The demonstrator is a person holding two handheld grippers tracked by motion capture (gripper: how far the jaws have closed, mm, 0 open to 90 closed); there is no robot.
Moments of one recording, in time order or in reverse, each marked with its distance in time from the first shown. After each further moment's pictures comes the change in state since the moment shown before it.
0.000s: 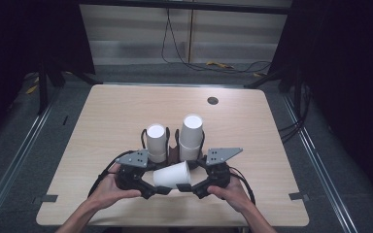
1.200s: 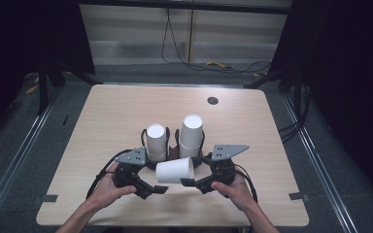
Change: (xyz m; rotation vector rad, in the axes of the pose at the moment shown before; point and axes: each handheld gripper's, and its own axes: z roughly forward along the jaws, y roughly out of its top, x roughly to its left) left arm 0.005 -0.005 -0.006 0.026 0.081 -0.030; right arm -0.003 0.006 -0.014 -0.014 -0.053 0.027
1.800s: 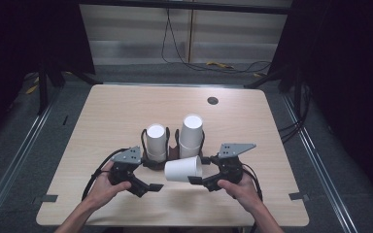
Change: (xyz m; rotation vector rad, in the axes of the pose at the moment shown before) left arm 0.007 -0.005 -0.011 0.008 0.036 -0.001; right arm -0.005 -0.003 -0.018 0.056 -0.059 0.065
